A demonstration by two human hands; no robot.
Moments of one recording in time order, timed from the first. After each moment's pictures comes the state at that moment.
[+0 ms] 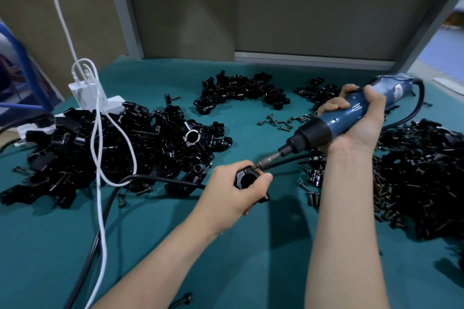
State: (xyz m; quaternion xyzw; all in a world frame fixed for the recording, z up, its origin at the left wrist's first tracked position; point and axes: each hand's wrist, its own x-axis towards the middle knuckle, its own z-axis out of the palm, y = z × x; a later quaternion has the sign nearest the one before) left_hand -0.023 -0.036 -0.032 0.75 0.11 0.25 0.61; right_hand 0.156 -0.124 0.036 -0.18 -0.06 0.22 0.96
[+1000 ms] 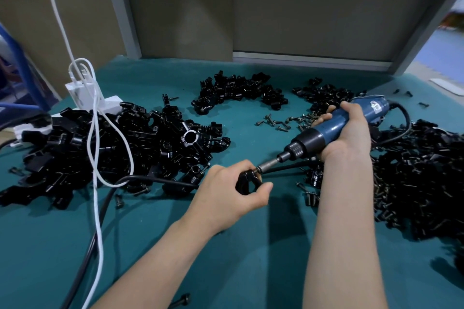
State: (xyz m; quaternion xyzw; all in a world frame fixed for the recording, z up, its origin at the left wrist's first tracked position) left_hand -0.025 -0.030 -0.032 0.86 0.13 0.27 0.41; right_hand 0.159 -0.126 0.030 -0.33 0.11 0.19 0.92
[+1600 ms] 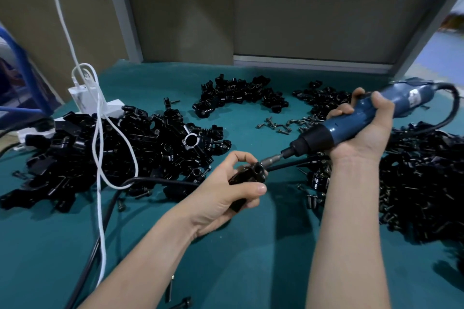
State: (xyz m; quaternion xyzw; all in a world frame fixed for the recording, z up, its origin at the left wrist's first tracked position) left_hand -0.025 -0.023 -0.023 0.49 0.07 0.07 0.86; right_hand 0.154 -0.134 0.038 -0.22 -0.07 0.14 0.96
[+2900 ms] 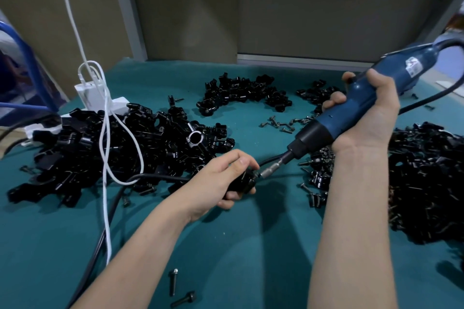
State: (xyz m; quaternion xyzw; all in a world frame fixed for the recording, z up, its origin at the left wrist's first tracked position) left_hand -0.029 -0.005 -0.018 0.65 0.13 0.06 0.74; right_hand 0.141 -0.128 0.061 -0.31 -0.12 0.16 0.93
